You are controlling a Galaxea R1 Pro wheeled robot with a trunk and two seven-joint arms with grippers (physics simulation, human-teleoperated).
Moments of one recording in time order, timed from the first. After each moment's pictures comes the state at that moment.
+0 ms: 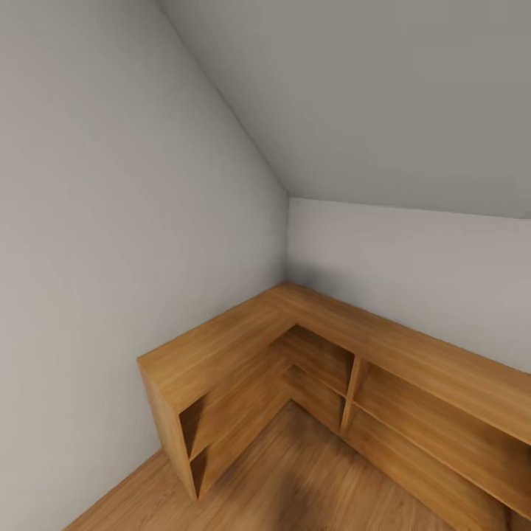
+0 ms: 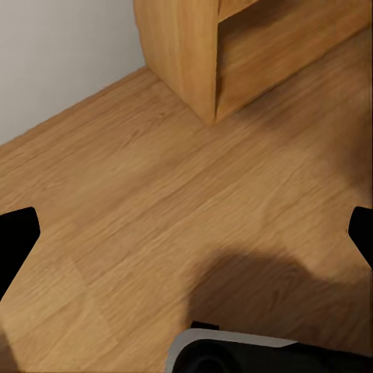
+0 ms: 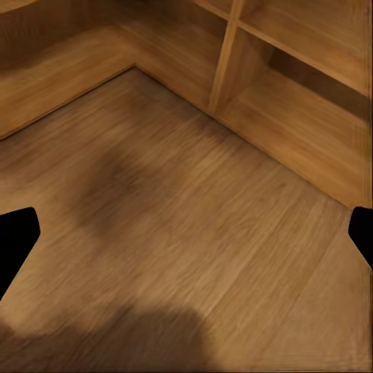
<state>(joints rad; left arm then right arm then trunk) 0.11 -0.03 -0.25 -0.02 0.31 -1.05 0.15 -0.02 0.03 0.88 0.02 -0.71 -1.05 -0.26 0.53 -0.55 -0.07</state>
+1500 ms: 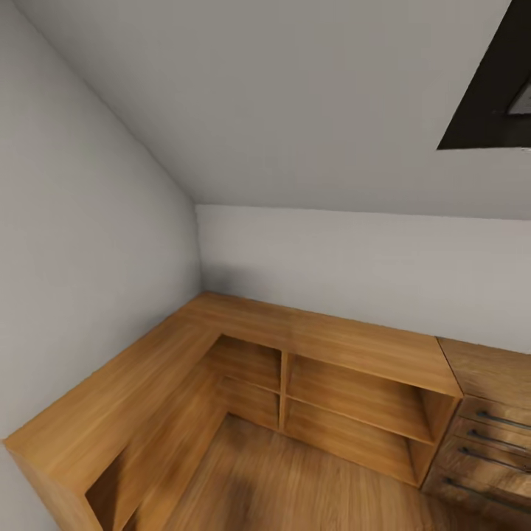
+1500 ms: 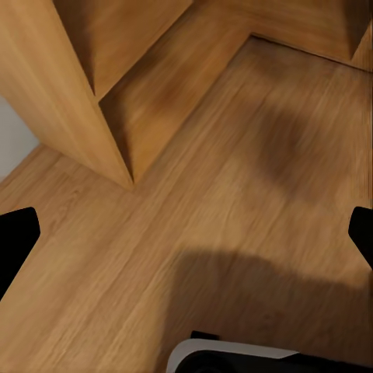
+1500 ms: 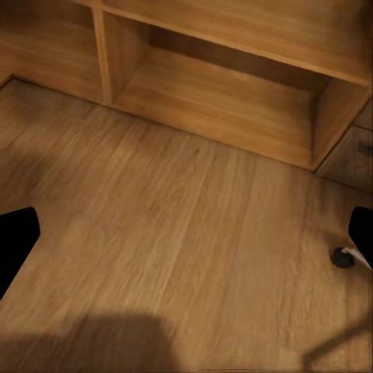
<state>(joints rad) 0.11 -0.03 -0.25 -0.03 0.31 -1.05 0.15 -0.02 0.03 0.88 0.02 -0.71 -1.05 -0.26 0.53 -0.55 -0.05</state>
